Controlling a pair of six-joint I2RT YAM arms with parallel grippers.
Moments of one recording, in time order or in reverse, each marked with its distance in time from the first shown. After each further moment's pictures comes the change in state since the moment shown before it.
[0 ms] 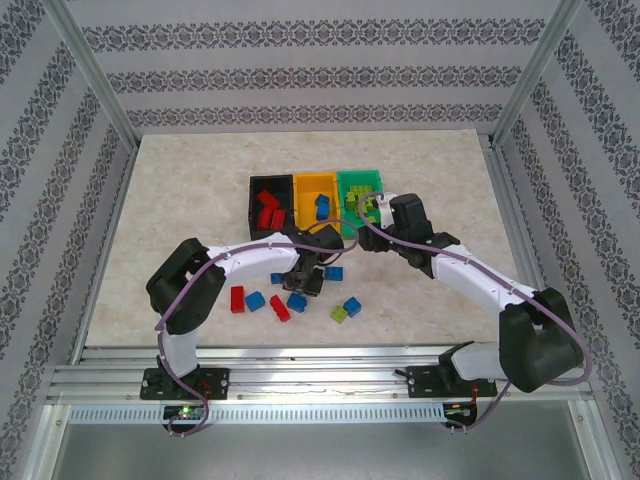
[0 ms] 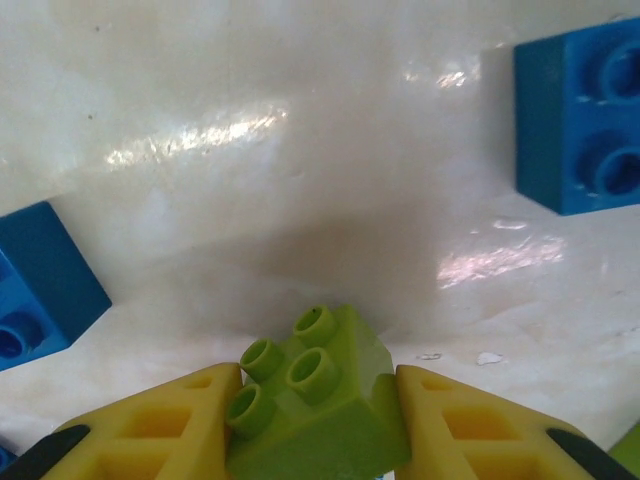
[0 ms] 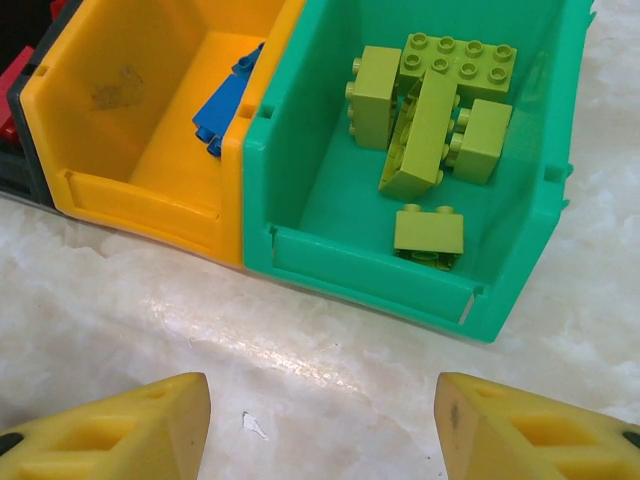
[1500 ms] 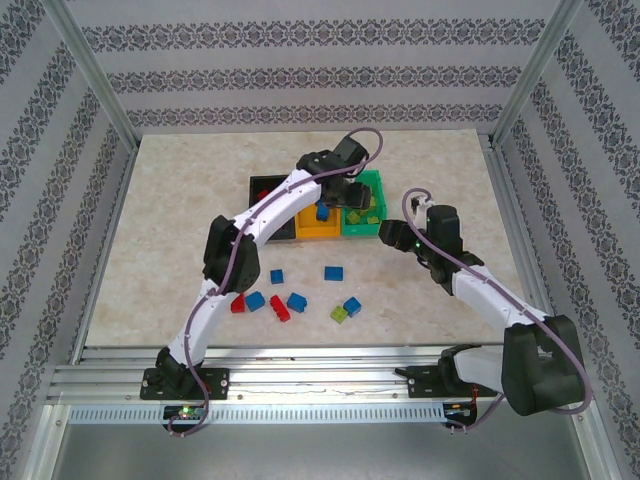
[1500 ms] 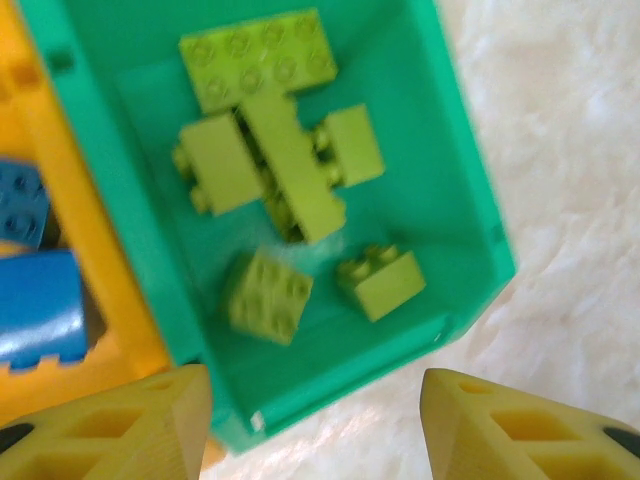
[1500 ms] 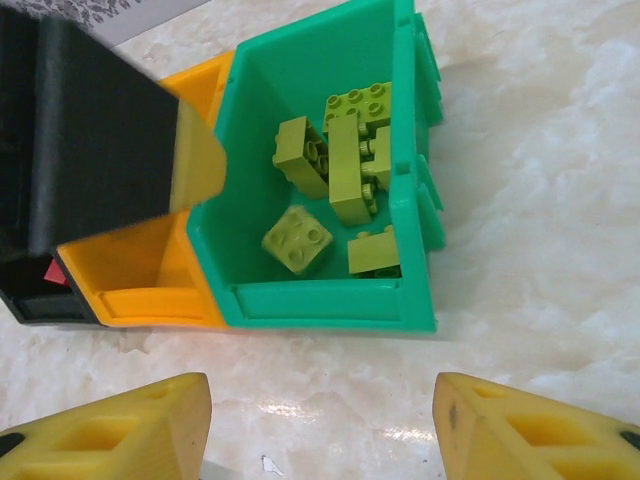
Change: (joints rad) left arm 0.177 0.495 1.032 -0.105 0.139 0.154; right arm -0.212 -0.122 -0.214 0.261 -0.195 0.272
